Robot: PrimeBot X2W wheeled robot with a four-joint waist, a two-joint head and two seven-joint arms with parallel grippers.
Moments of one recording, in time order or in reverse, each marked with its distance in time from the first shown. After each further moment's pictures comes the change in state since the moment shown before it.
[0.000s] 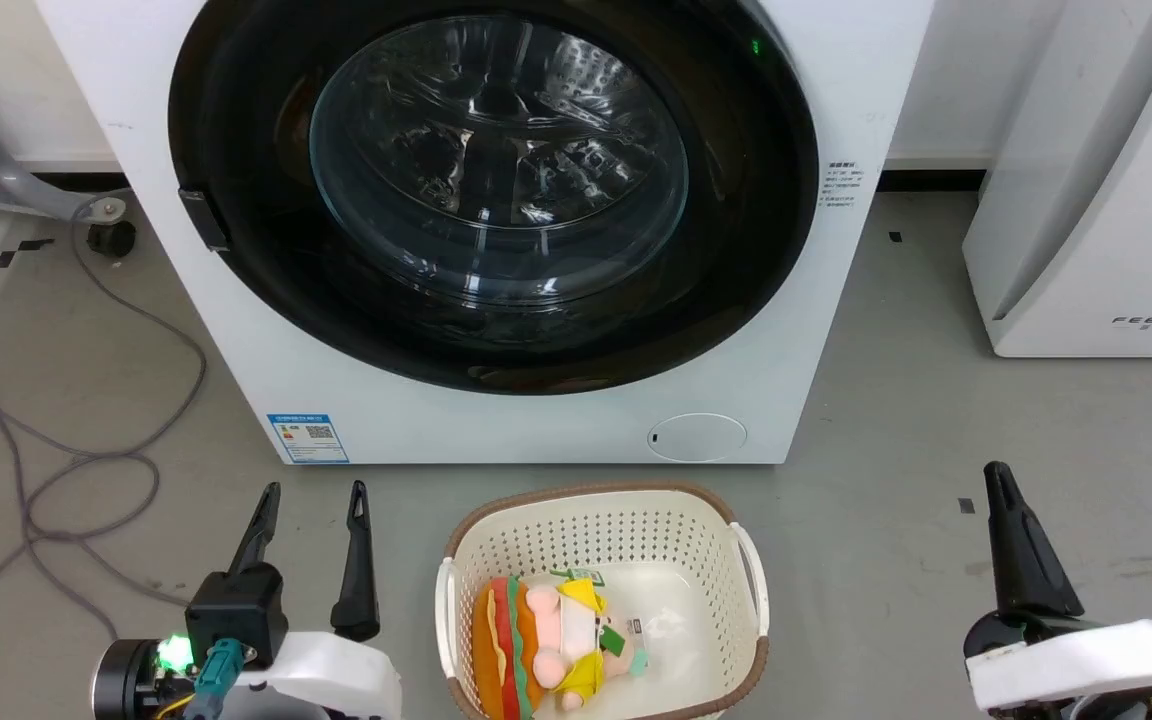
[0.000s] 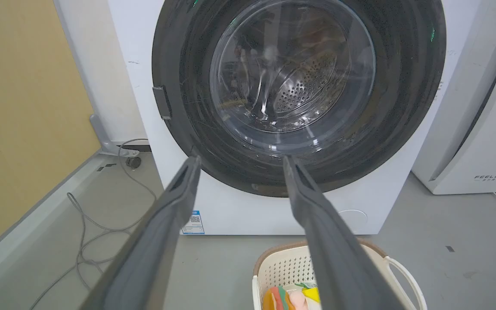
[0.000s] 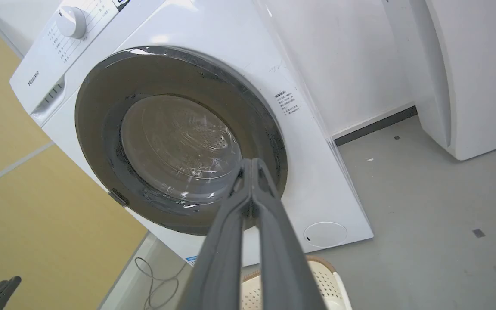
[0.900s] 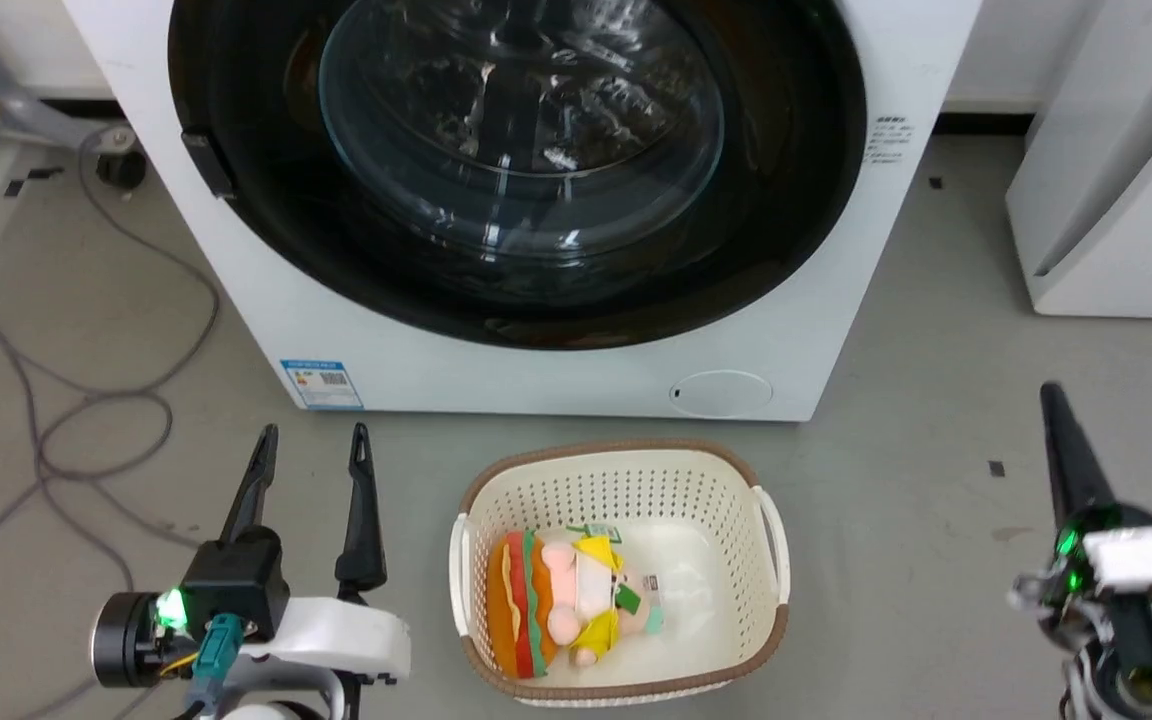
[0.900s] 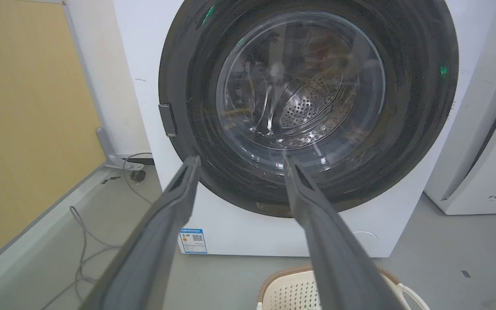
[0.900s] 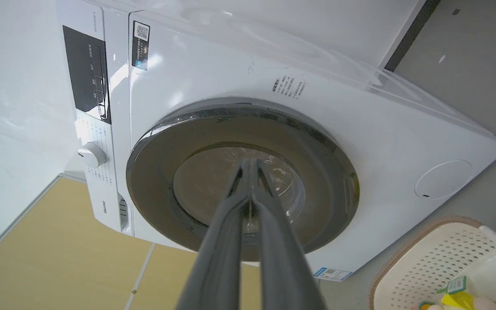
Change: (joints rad) left arm -0.055 0.000 -0.022 -0.024 -0.003 0.026 -0.057; right arm -0.173 0.000 -0.109 0.140 0.685 0.000 0.148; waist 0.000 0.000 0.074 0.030
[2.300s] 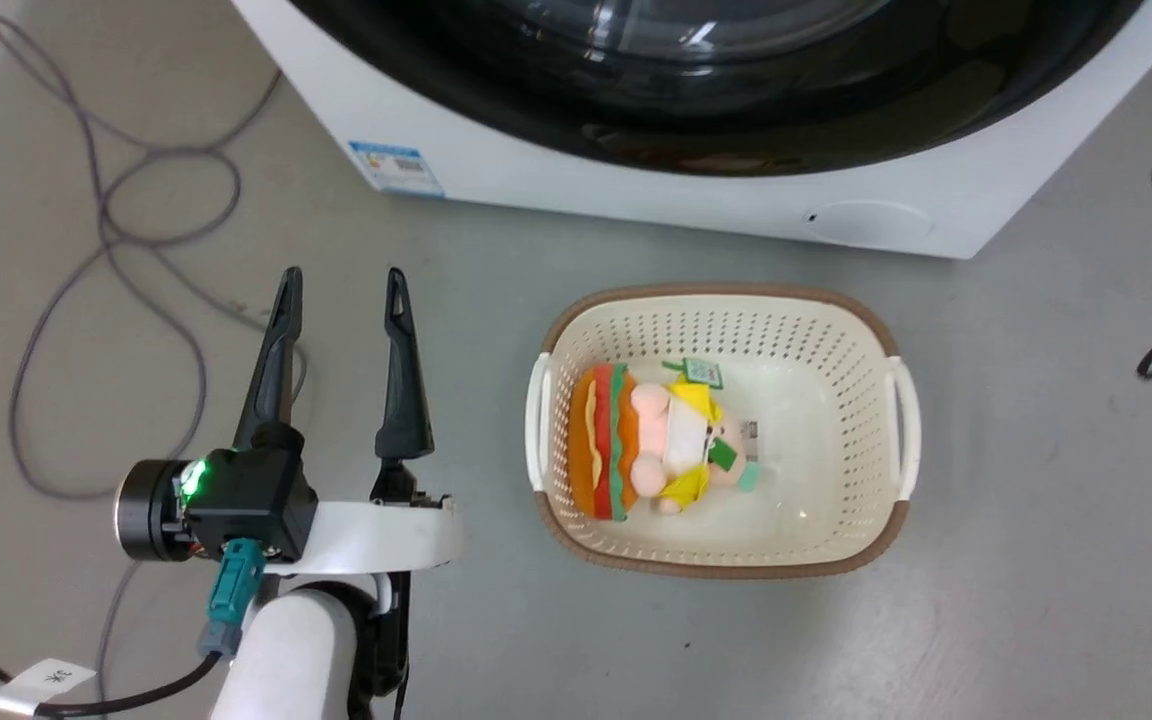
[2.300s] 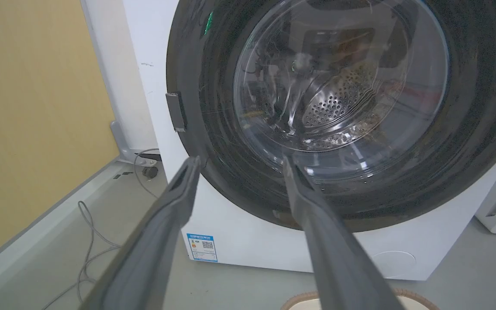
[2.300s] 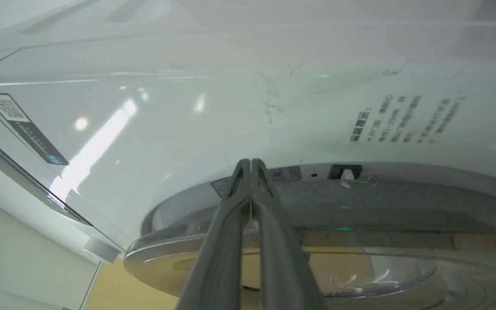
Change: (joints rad) left arm -0.199 0.000 -0.114 -0.052 -0.053 0.083 -0.087; right arm -0.853 -0.202 -0.040 0.542 0.376 0.000 0.152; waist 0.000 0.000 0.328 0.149
